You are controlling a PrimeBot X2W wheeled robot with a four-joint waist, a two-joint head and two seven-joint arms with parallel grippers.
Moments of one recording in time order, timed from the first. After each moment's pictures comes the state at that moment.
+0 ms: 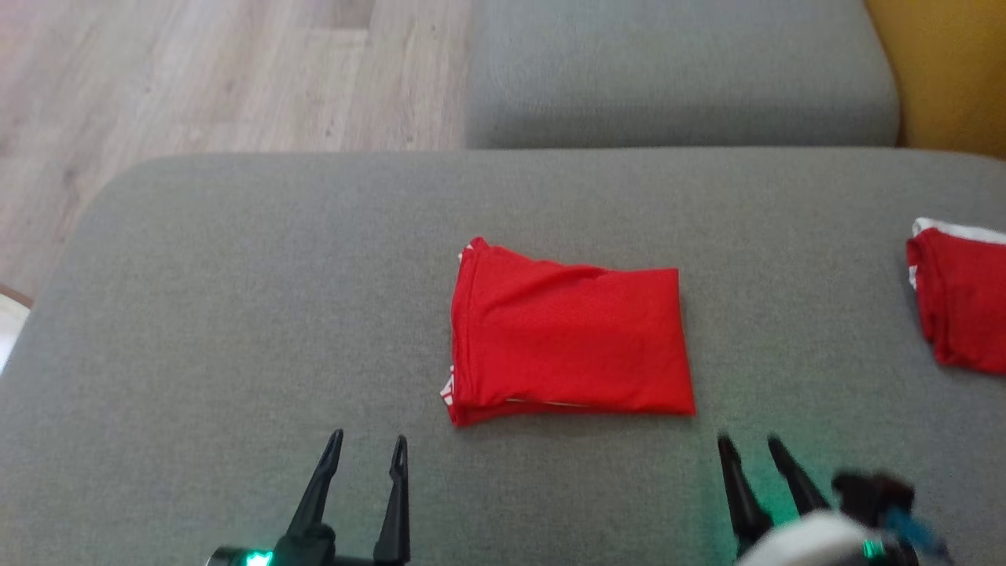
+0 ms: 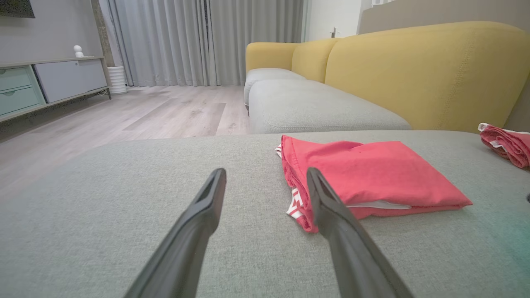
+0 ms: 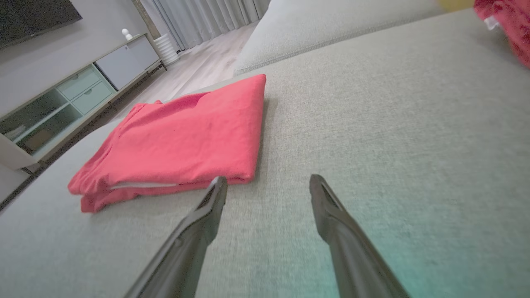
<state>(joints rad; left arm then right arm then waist) 0.16 0.07 -0.33 0.15 -0.12 0.11 -0.25 0.11 -0.07 0.16 0.40 0.36 0.13 -0.18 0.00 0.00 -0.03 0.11</state>
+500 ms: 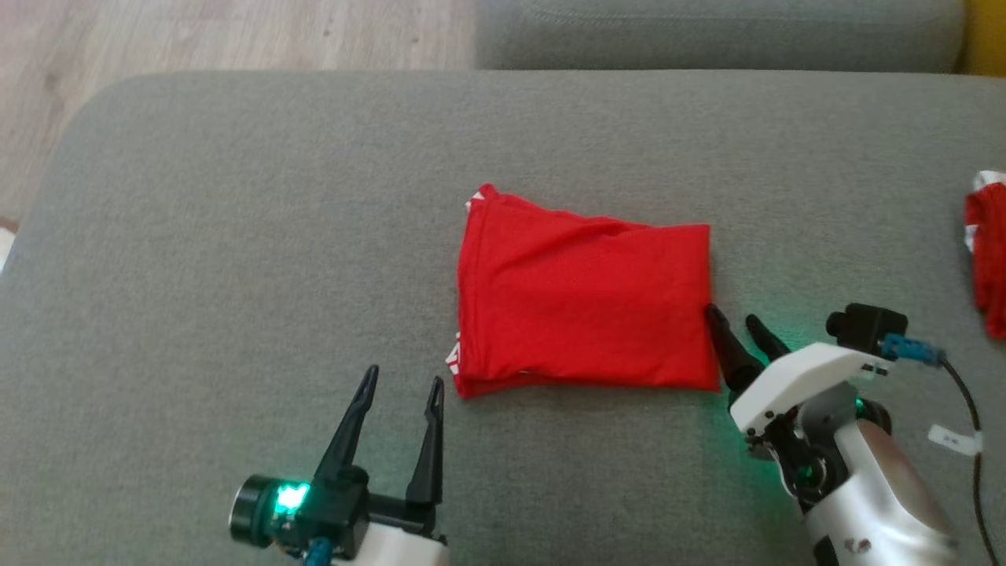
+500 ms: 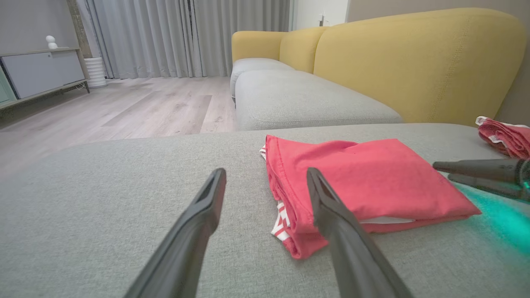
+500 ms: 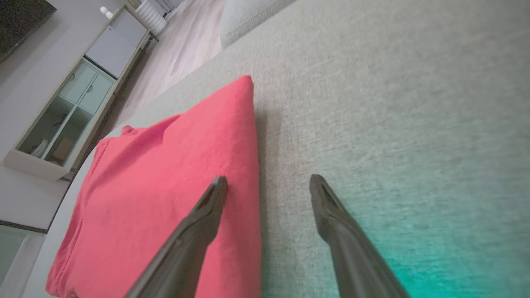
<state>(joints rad) 0.01 0.06 -0.41 0.16 -0.12 0.12 -0.25 -0.31 -0.10 0.17 0.63 0.66 0.13 0.11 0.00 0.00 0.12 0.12</state>
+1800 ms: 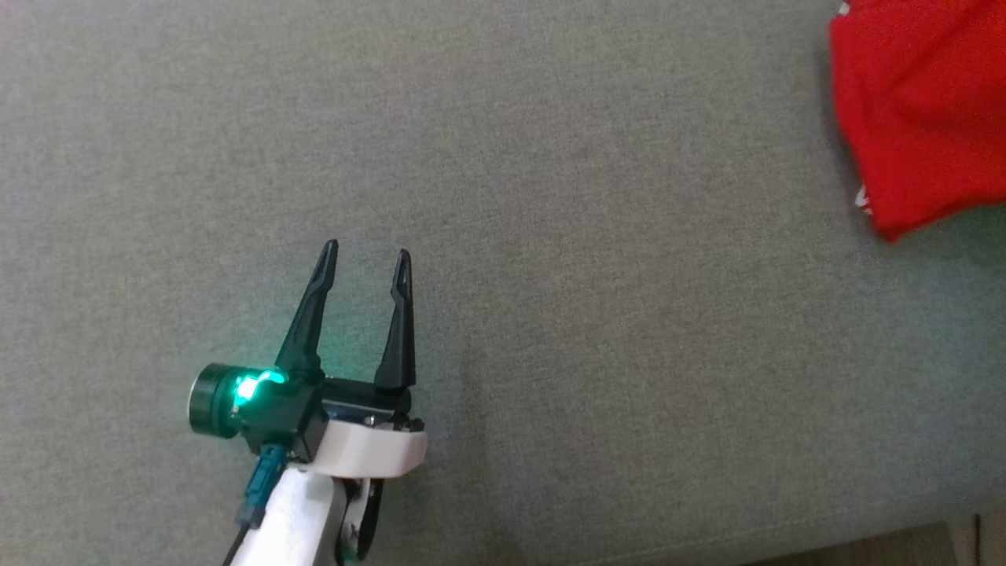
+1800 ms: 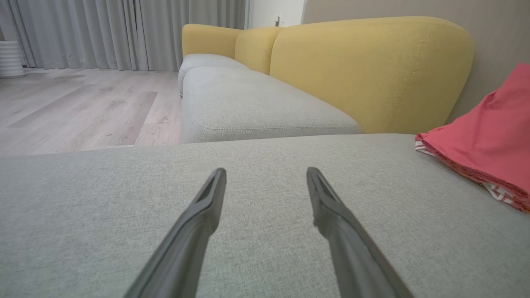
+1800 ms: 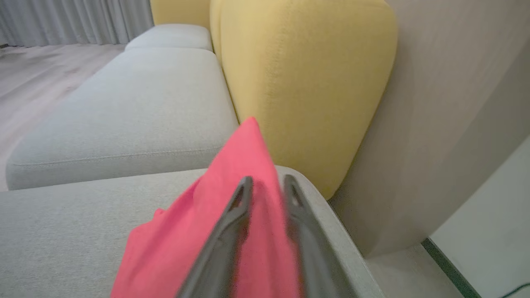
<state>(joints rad) -0.18 0.05 -0.34 0.10 -0.15 0.10 -0.25 -0.53 -0.59 -0.14 0.31 0.50 0.13 0.23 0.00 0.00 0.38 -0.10</state>
